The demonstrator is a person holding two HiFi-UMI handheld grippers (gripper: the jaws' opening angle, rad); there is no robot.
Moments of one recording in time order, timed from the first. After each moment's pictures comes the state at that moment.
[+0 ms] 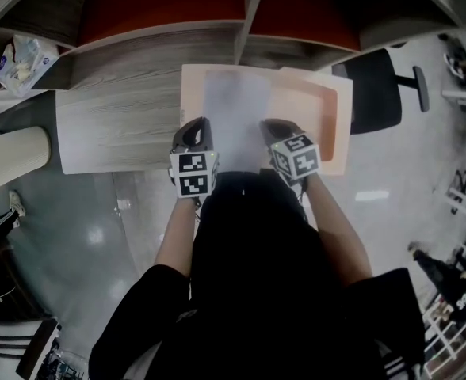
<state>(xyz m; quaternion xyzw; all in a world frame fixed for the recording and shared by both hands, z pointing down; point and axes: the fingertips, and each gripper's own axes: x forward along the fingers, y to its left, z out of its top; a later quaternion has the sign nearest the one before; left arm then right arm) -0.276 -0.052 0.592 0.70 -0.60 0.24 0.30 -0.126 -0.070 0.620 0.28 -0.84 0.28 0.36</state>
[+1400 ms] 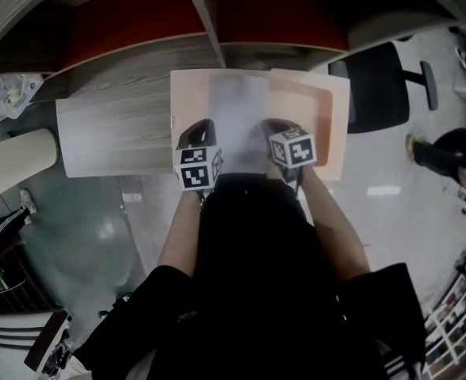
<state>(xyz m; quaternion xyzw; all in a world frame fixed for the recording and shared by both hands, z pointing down) -0.230 -0.070 0.632 0.67 -0.59 0.26 0.37 -0.081 -0.090 0.677 0.29 -0.80 0.37 0.37</state>
